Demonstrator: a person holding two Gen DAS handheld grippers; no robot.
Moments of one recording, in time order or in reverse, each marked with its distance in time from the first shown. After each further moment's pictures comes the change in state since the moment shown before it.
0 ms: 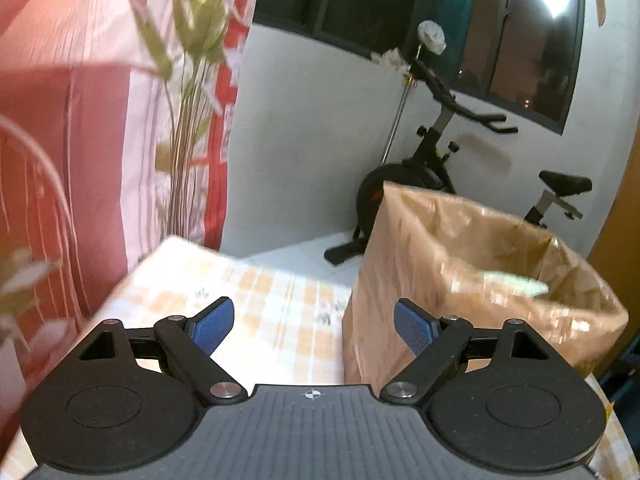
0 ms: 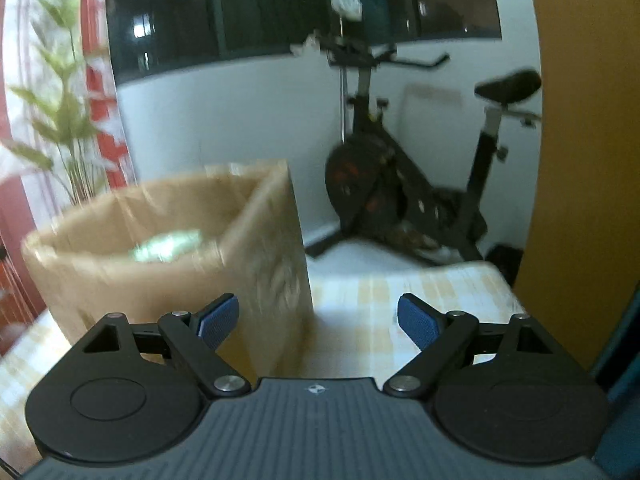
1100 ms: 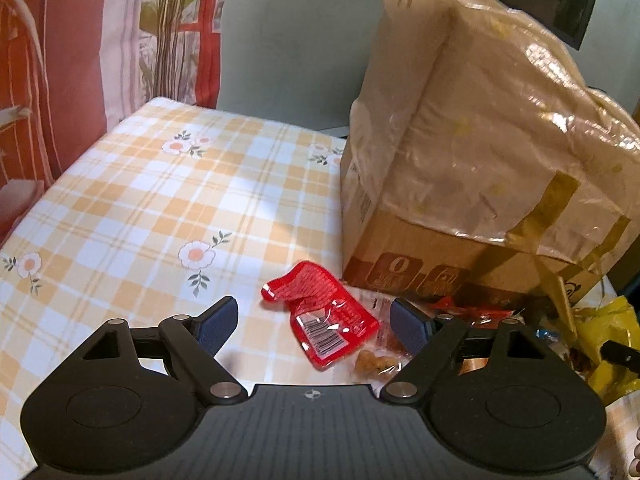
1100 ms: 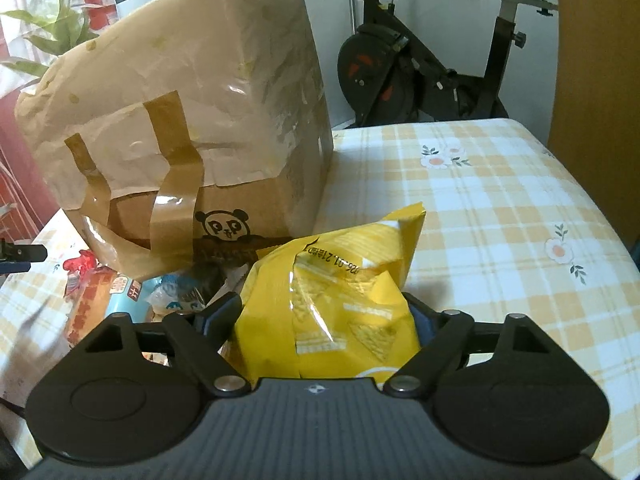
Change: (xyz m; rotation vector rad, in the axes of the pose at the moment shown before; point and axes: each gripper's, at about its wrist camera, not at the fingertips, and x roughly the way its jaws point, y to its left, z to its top) left arm 0.038 -0.009 -0.096 -0.009 0.287 0.009; right arm 0.014 0.012 -0.095 0.056 0.216 0.042
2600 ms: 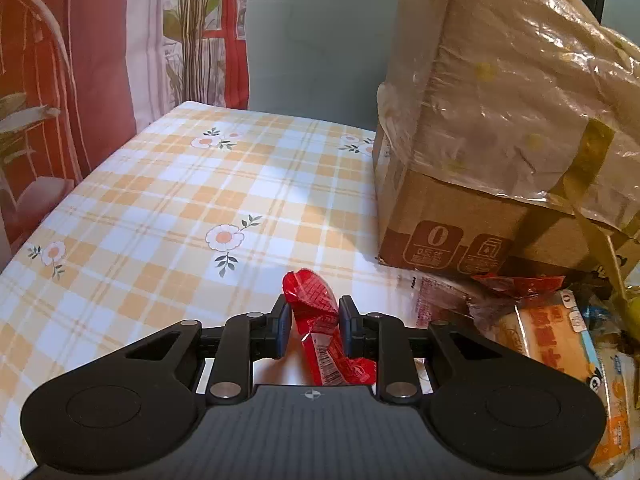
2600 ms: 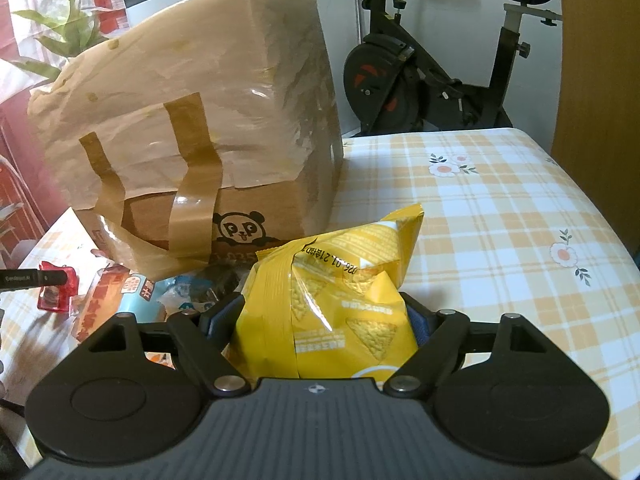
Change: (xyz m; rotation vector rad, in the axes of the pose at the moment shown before) left arm 0.008 -0.004 -0.020 0.033 -0.035 0.122; right arm -0.002 0.006 -0.004 -0.010 -0.021 0.016
